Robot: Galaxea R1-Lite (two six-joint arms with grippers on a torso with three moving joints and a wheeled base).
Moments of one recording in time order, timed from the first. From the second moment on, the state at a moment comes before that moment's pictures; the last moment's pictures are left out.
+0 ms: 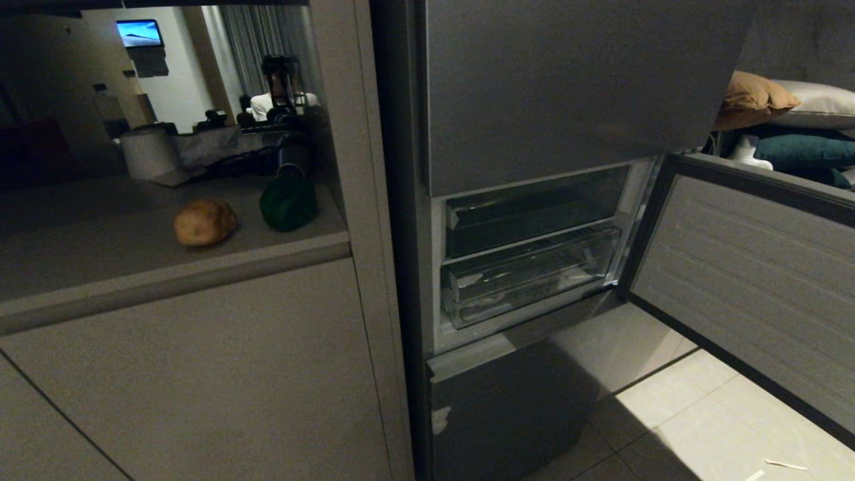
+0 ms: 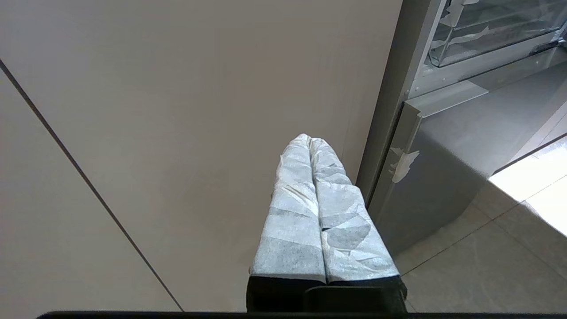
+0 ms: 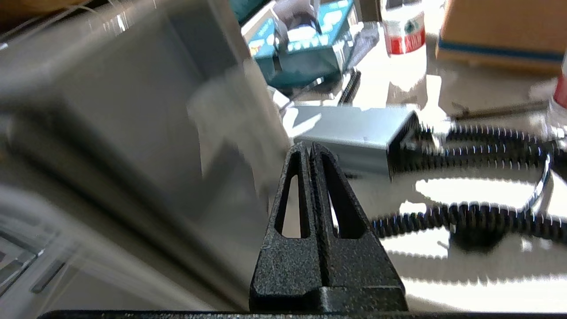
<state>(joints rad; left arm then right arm) -0.01 0.00 -0.04 0.09 0.01 -0.01 -1.39 1.88 -0.71 -1.11 0.68 0.29</state>
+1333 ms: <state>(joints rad) -0.01 0.00 -0.04 0.09 0.01 -0.01 -1.35 1.99 -0.77 -1.11 0.70 0.31</state>
